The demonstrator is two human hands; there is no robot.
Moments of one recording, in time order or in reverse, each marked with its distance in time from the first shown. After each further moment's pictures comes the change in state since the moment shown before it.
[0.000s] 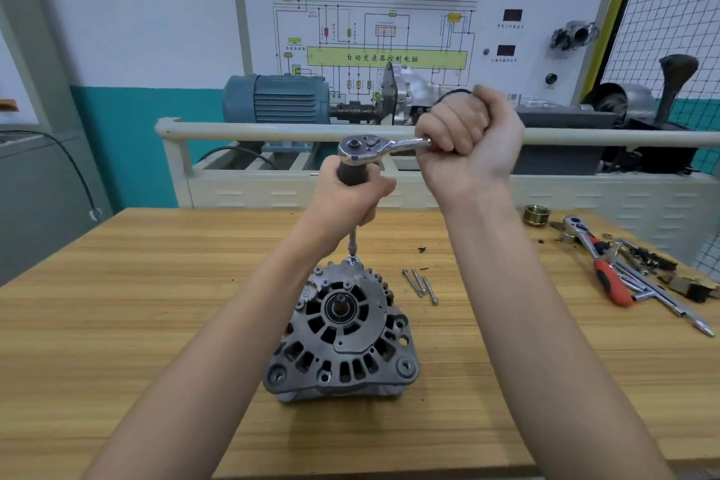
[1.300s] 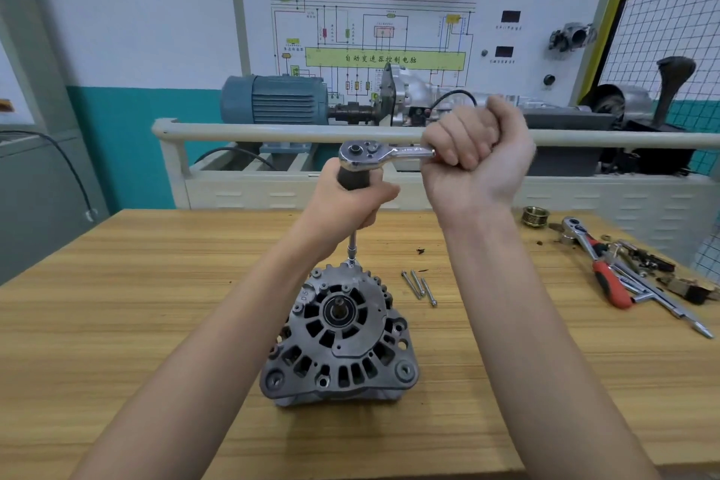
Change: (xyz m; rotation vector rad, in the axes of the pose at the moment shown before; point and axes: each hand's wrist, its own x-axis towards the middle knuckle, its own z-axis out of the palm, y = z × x) left_hand 0.001 -0.001 -0.001 0.045 -0.050 -0.001; right_hand -0.009 0.000 -0.007 0.022 -0.040 -0.068
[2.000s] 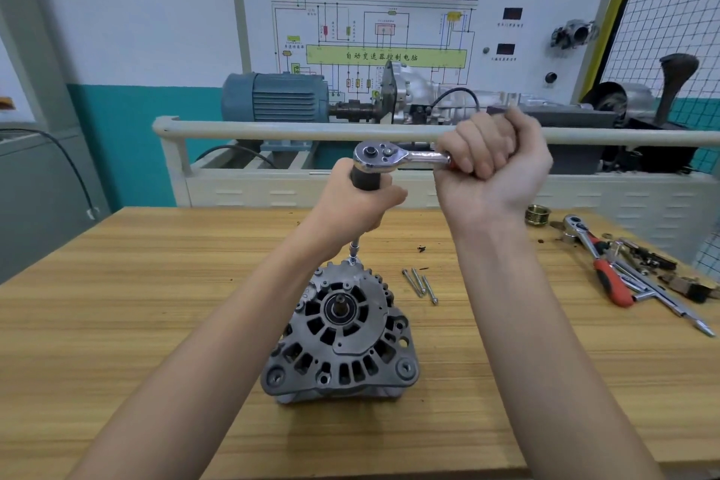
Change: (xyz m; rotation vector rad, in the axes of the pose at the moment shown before) left_hand -0.001 0.003 0.006 0.114 0.009 -0.045; right_hand -0.010 -0.006 -0.004 0.034 0.044 -0.050
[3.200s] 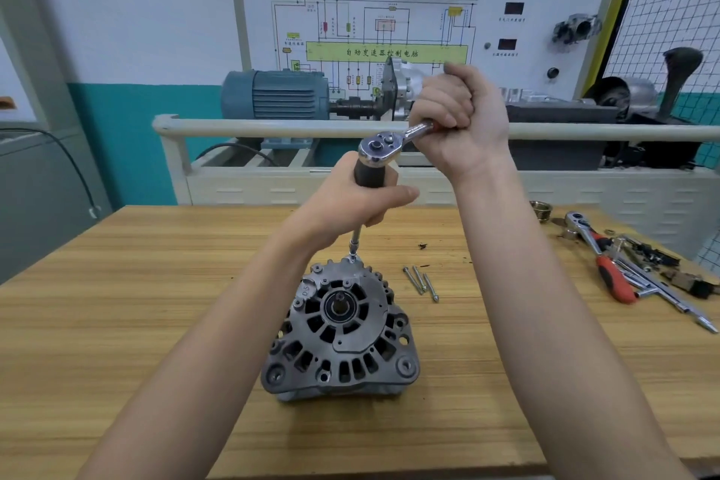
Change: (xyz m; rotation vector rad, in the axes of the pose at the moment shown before) left_hand 0.001 0.007 -0.007 0.016 -0.187 -0.013; right_hand 0.046 -0.001 0.010 -0.035 0.004 0.400
